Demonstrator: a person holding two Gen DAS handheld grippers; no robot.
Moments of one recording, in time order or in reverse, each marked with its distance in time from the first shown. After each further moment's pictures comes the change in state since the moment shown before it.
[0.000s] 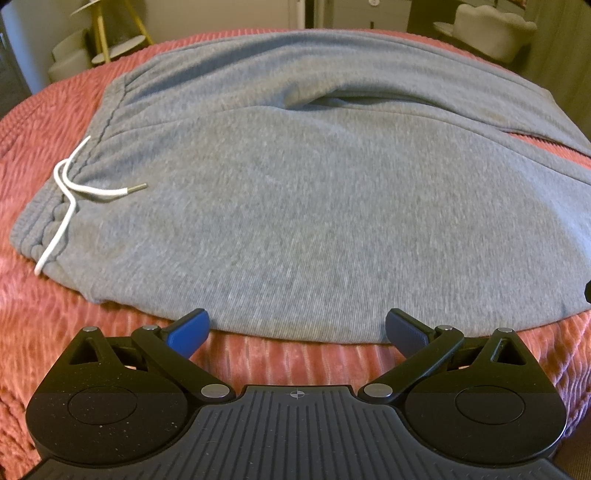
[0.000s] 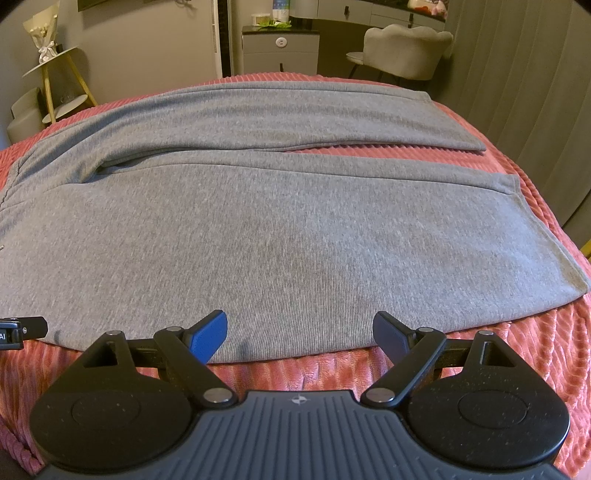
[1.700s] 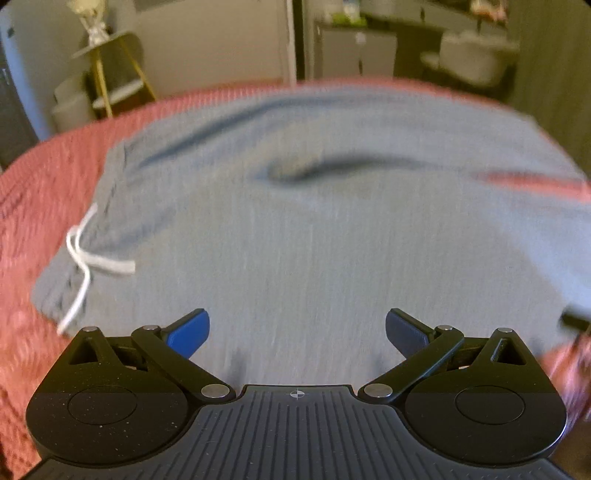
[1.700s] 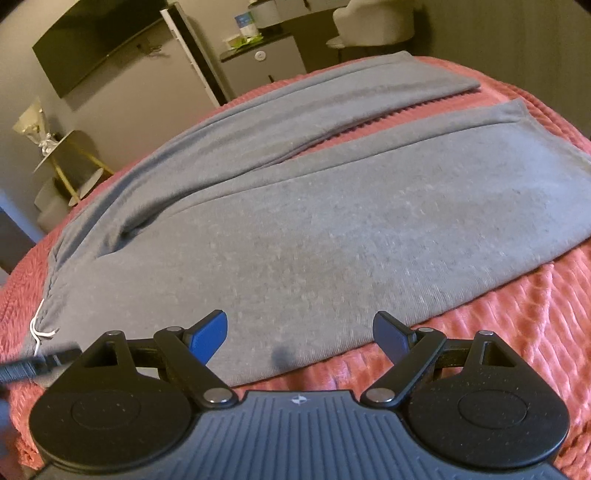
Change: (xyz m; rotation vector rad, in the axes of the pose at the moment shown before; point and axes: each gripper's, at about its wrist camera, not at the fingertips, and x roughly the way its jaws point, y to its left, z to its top) left arm -0.048 -0.022 0.046 0.027 -0.150 0.006; right arm 0.007 -0.047 -0.002 0.293 -0.006 0.225
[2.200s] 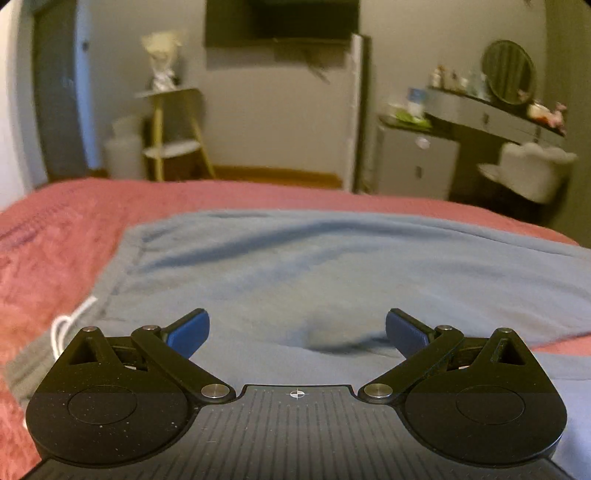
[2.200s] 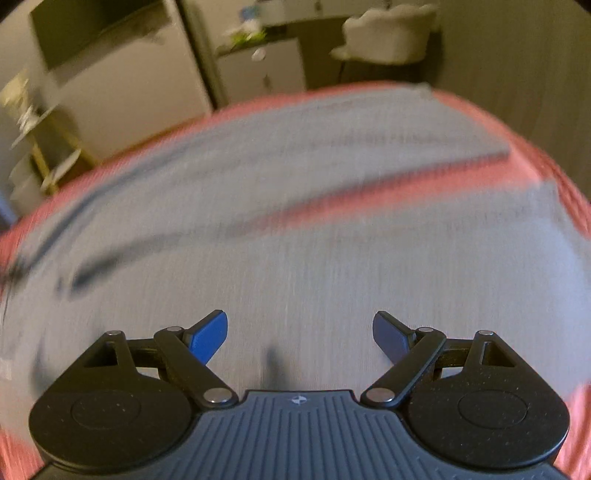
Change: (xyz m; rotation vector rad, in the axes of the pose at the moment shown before) left arm 0.085 0.027 0.080 -0.182 -0.293 0.144; right arm 0.066 0.024 0.118 -0.079 -0.009 -0.119
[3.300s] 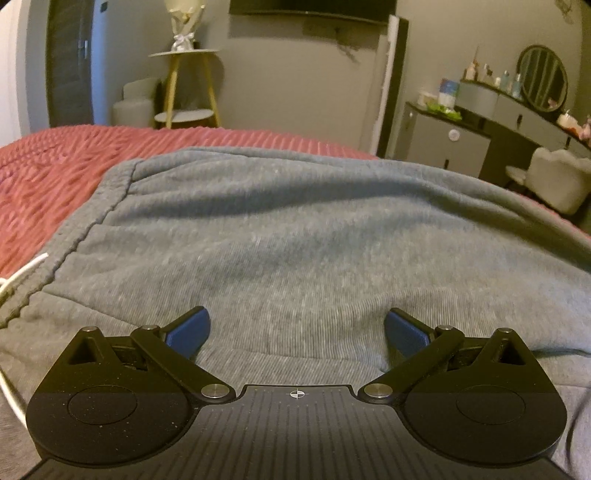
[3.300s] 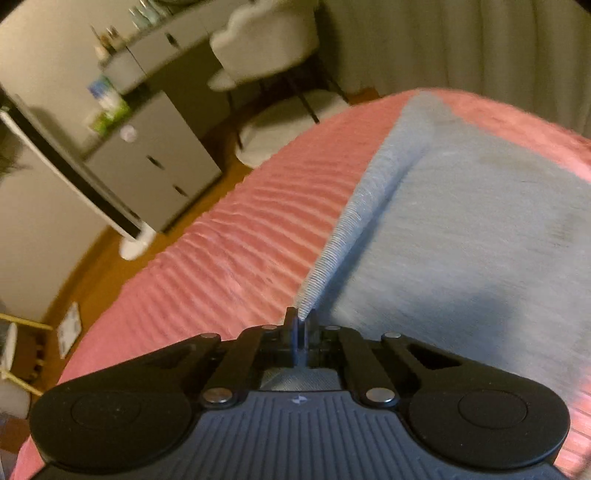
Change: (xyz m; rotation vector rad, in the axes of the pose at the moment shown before) left arm 0.103 0.042 -0.030 -0.097 0.038 -0.024; right arm 0.206 -0.038 0.210 0.460 -0.064 -0.106
